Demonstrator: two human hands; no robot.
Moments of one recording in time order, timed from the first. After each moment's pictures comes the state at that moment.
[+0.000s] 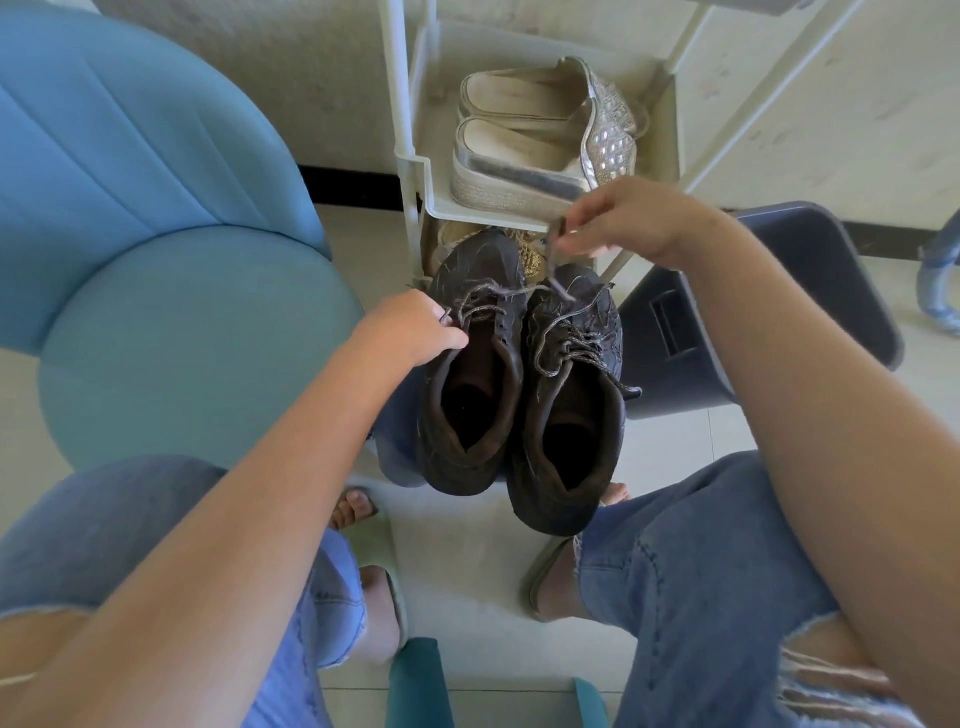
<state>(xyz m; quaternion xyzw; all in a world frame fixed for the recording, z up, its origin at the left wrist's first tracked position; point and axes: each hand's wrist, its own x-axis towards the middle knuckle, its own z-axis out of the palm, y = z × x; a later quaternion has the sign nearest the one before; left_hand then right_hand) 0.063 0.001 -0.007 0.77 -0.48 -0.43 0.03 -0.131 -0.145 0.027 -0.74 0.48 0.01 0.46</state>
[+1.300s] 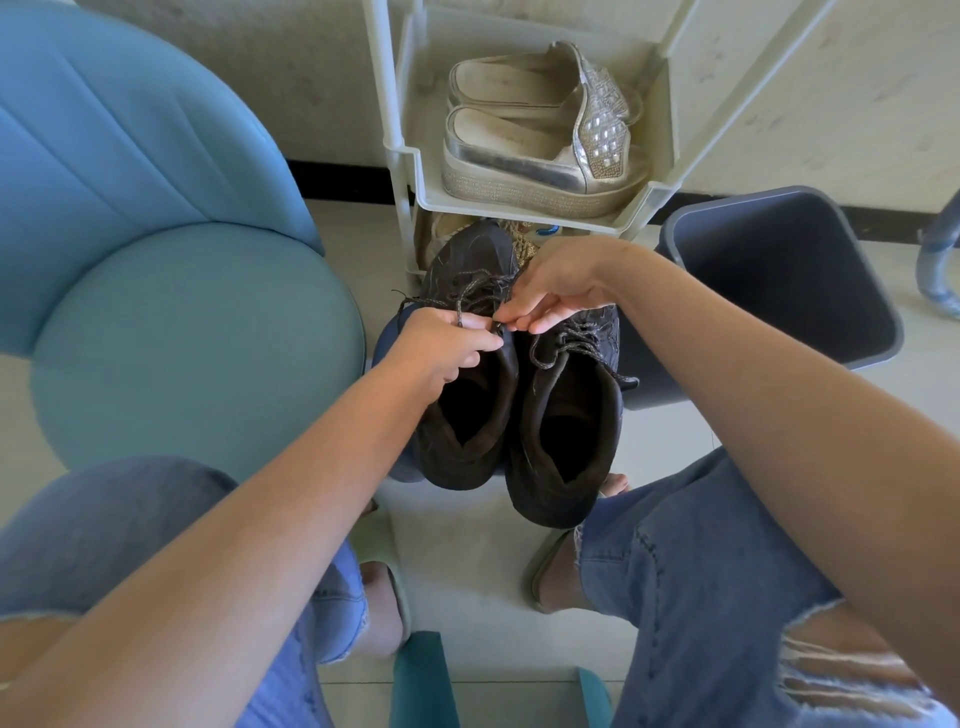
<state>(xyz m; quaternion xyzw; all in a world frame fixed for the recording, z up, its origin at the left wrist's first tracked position) 0.025 0.012 -0.003 0.71 -0.23 -0.62 0.26 -0.093 -0.111 -0.003 -0.55 0.50 0.15 0.65</state>
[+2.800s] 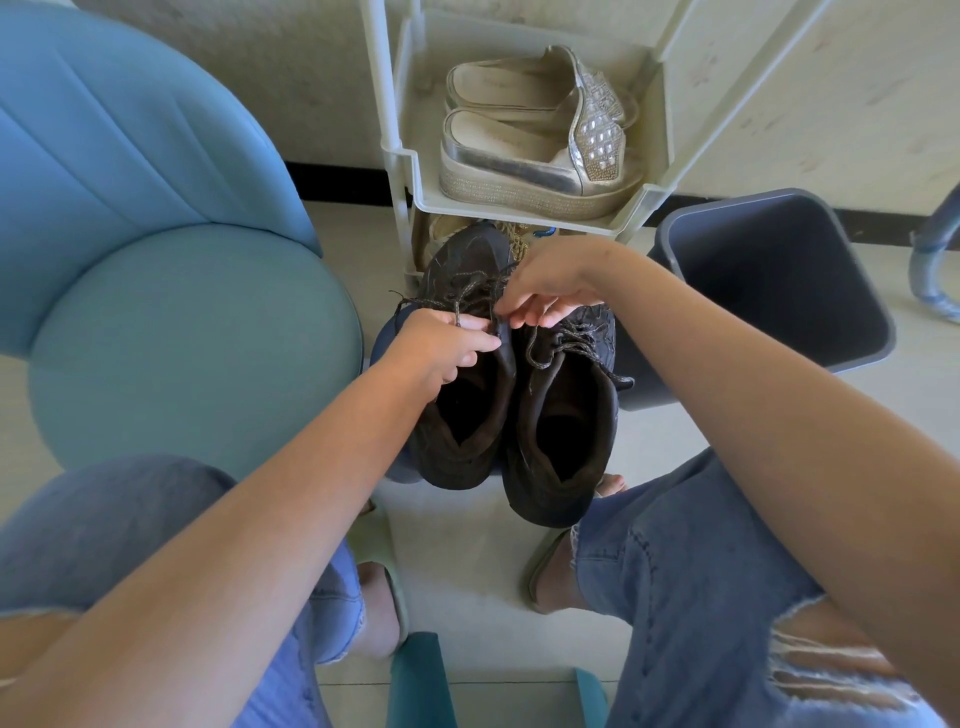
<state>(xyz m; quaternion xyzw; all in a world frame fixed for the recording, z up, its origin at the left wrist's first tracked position) 0.027 0.008 -0.015 0.71 -0.22 -0.62 0.26 -0.085 -0.107 0.001 -0.62 0.52 0.17 0.56</state>
